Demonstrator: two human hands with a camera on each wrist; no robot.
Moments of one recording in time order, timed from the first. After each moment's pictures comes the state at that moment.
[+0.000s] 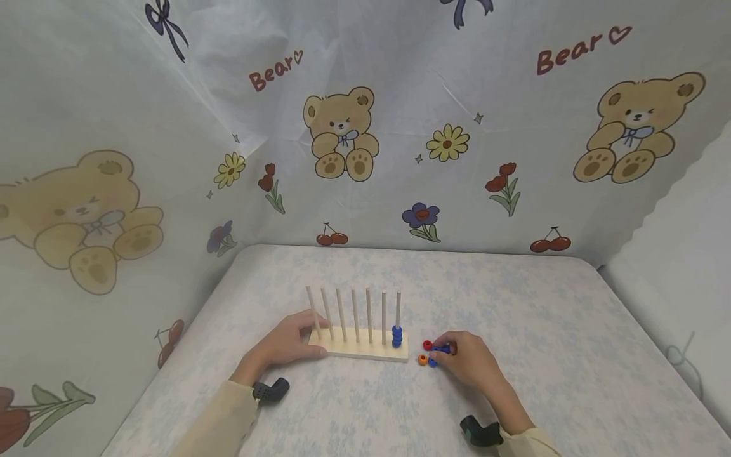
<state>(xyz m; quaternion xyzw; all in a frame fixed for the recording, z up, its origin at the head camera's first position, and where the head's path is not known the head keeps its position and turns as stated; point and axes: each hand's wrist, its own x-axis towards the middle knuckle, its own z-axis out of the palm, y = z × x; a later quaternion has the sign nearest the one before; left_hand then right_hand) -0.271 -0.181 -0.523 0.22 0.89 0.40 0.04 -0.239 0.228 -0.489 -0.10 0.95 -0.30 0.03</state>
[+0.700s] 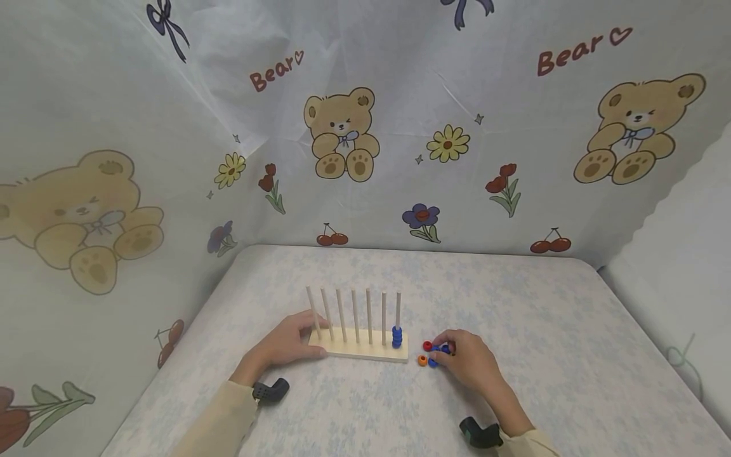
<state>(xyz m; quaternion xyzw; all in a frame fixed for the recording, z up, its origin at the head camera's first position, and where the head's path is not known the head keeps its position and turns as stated) -0.272 -0.181 -0.524 0.22 0.90 0.38 0.04 -0.239 0.227 -0.489 -0.11 0.95 -0.28 0.01</state>
